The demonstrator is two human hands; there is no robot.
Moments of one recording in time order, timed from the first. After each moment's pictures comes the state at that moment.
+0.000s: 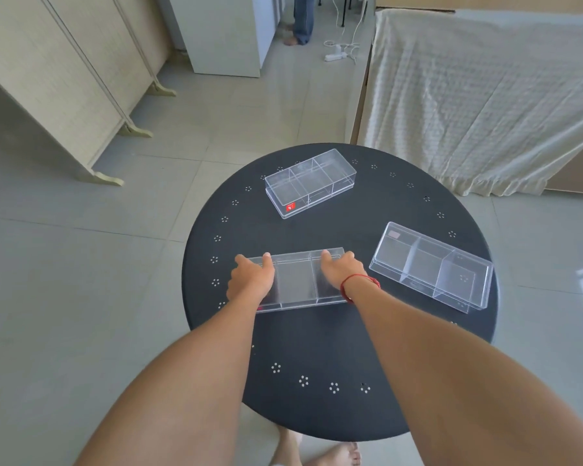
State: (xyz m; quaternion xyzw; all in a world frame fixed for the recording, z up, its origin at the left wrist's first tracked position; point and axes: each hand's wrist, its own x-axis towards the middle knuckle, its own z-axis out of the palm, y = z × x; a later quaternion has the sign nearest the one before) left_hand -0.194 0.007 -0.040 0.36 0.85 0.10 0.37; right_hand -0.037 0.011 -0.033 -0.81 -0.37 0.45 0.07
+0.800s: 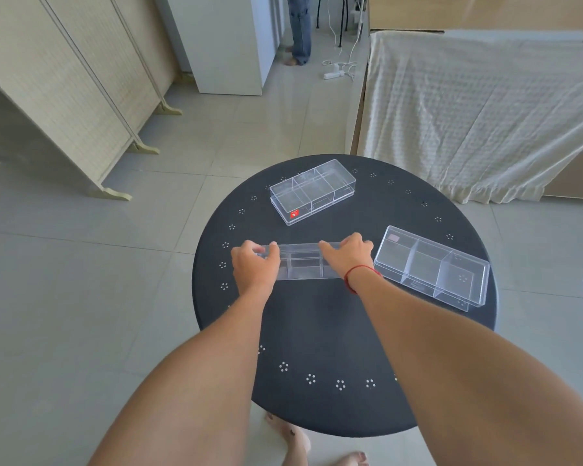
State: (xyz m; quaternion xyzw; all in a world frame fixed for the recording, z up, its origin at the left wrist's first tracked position) left_hand -0.194 0.002 -0.014 0.41 0.80 0.33 0.30; right_hand -0.040 0.014 -0.006 -0.81 -0.41 0.39 0.19
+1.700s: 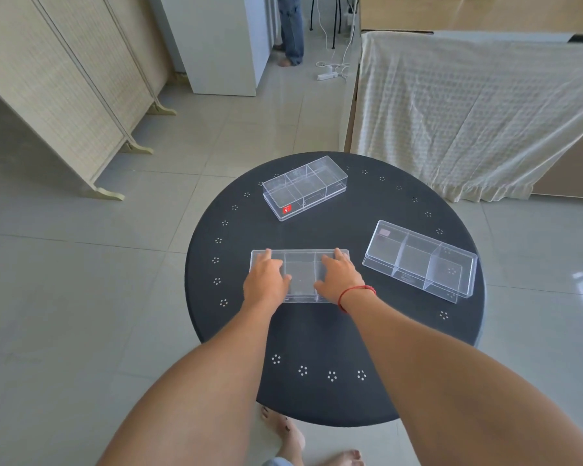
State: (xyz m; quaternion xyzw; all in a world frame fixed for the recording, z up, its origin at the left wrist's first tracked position) left_hand -0.181 -0.022 -0.036 0.64 0.72 0.04 0.25; right_hand -0.033 -0.022 -0.040 -0.72 -0.63 0.30 -0.01
